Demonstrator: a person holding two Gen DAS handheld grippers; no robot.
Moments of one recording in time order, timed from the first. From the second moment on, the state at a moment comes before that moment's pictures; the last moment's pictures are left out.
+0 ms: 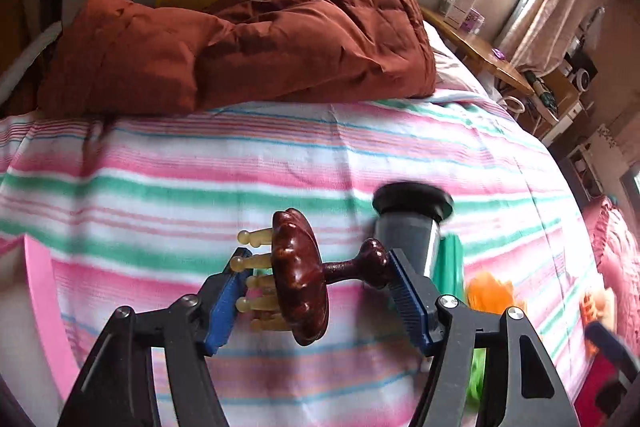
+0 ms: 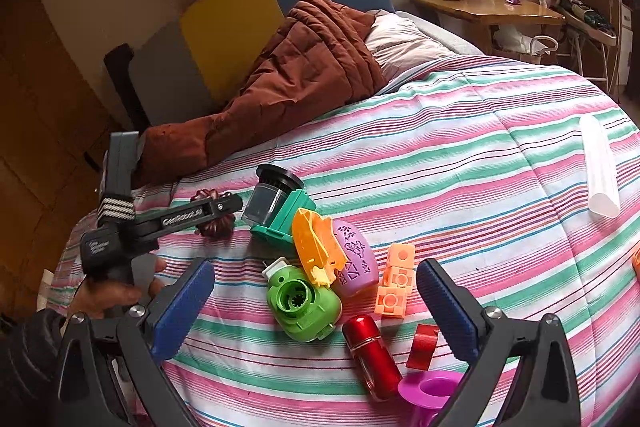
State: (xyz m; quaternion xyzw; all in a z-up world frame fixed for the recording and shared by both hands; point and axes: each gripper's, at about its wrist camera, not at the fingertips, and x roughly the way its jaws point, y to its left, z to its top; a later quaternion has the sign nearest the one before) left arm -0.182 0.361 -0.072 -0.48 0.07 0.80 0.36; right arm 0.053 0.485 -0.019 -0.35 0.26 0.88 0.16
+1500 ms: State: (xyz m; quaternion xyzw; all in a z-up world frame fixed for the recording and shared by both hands) left arm -0.016 0.164 -0.005 -0.39 0.06 0.85 0.35; right arm 0.006 0.464 -0.036 -0.42 0.23 0.87 0.11
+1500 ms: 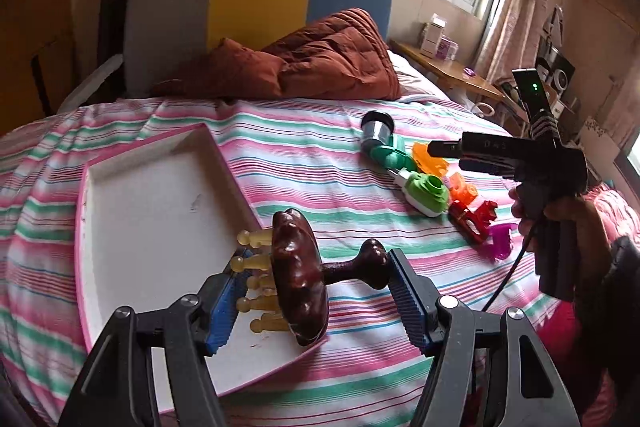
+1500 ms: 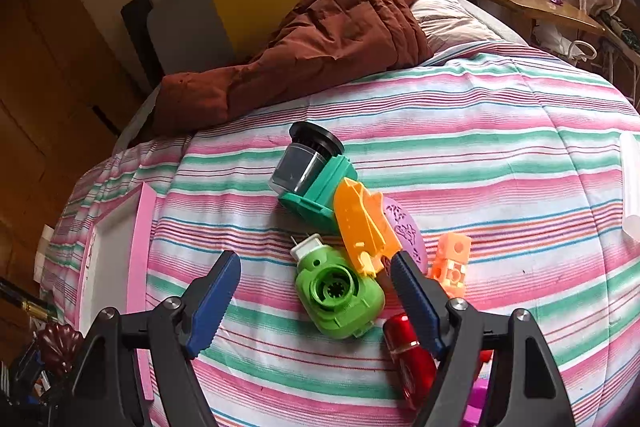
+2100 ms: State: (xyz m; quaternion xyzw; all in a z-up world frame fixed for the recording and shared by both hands) left arm -0.041 0.101 -0.016 -0.41 0.02 0.87 0.28; right arm -0.155 0.488 -0.074 -0.52 0.23 0.82 0.09
